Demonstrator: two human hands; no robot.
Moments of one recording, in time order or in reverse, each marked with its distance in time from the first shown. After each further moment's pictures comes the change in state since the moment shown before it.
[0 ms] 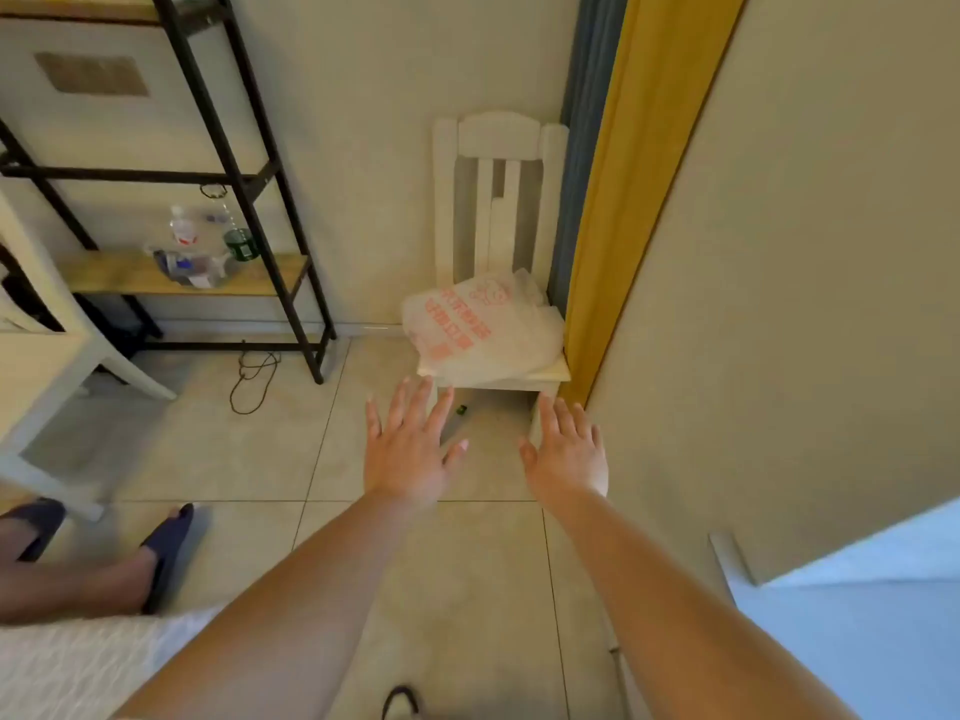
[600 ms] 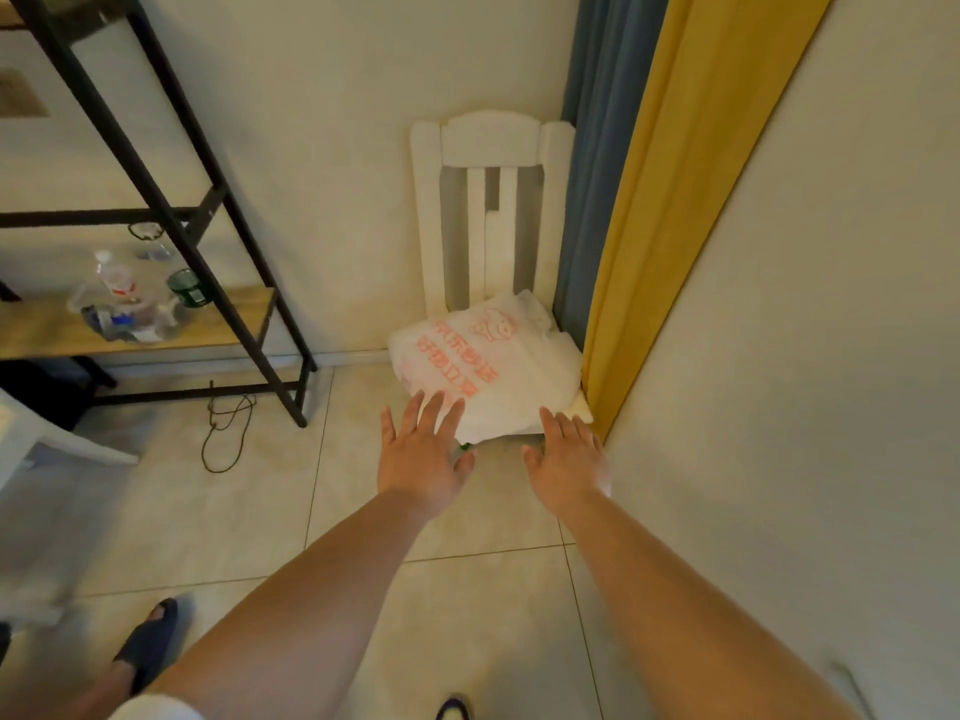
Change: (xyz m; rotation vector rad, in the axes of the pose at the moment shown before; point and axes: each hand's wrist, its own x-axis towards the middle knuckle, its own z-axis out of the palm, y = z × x) left_hand 0.232 -0.060 0.037 -0.013 -0.104 0.088; right_hand 0.218 -0.050 0.012 0.009 -0.105 0.081
